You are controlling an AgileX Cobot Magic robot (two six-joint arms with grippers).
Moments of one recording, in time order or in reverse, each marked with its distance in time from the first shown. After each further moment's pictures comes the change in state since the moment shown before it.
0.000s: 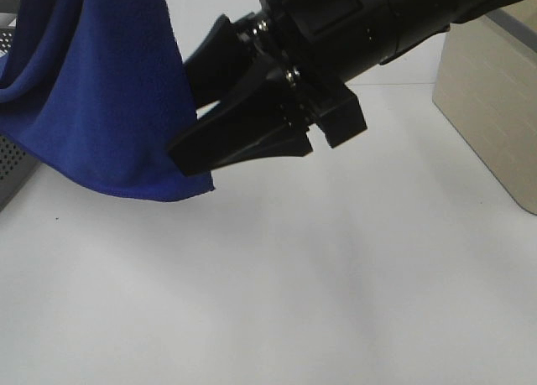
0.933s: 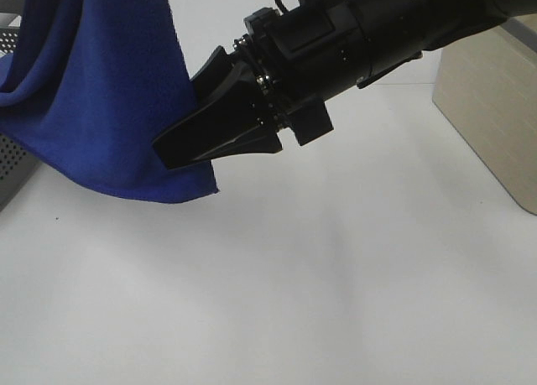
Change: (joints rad) left arm 0.000 0.000 0.000 0.001 0.016 -0.027; right arm 0.000 0.090 0.000 0.069 -0.002 0.038
